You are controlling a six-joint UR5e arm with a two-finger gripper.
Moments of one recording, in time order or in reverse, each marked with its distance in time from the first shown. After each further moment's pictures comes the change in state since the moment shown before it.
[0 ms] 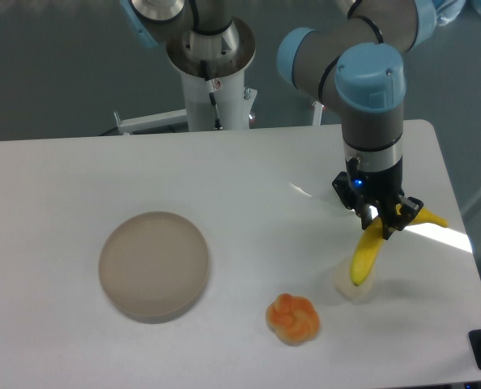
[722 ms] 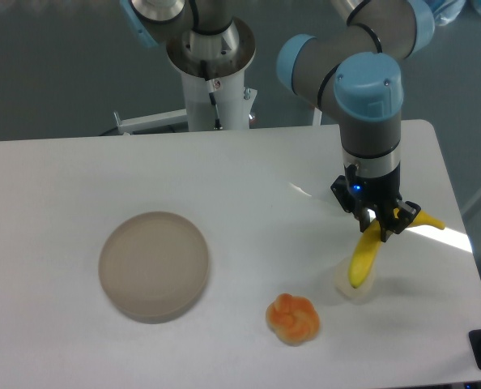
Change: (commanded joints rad) arm -0.002 -0.008 -0.008 0.006 0.002 -0.008
